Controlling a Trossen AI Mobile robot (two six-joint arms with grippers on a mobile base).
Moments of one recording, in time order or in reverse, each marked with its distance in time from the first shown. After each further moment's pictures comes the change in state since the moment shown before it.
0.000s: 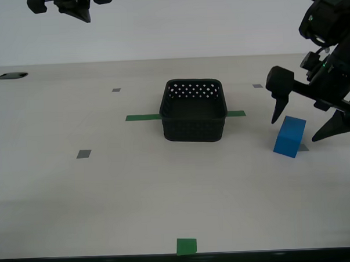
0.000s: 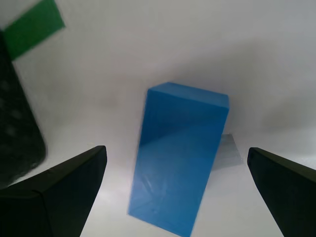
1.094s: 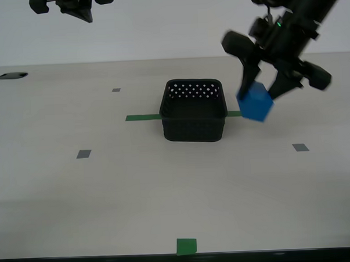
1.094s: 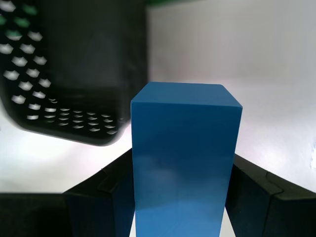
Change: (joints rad) arm 0 0.204 0.075 0.385 -0.328 -0.134 -0.129; arm 1 -0.005 0.000 -0.005 0.013 0.006 0.008
